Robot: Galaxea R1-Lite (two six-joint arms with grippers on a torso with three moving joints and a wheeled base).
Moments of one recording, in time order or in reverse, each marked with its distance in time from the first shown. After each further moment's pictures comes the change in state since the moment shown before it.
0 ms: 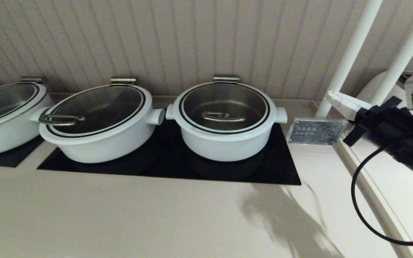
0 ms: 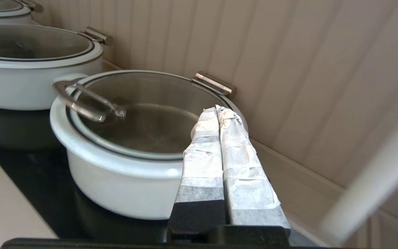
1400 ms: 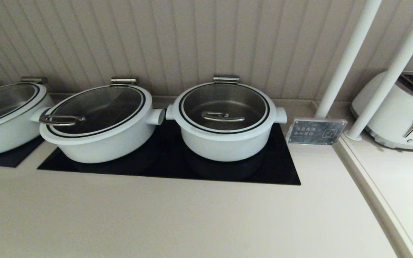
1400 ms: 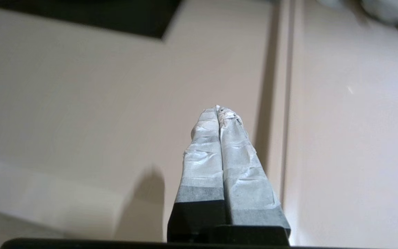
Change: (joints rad) left arm 0.000 0.000 0.000 0.000 0.000 0.000; right arm -0.207 -1.293 0.484 1.289 -0.222 0.071
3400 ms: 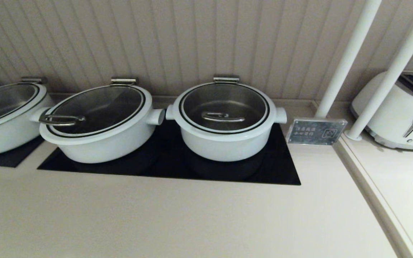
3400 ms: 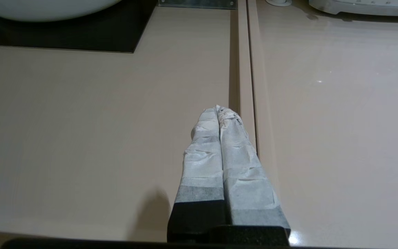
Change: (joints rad) left arm 0.000 0.000 0.000 0.000 0.000 0.000; right arm 0.025 -0.279 -0.004 0.167 -0.137 0.092
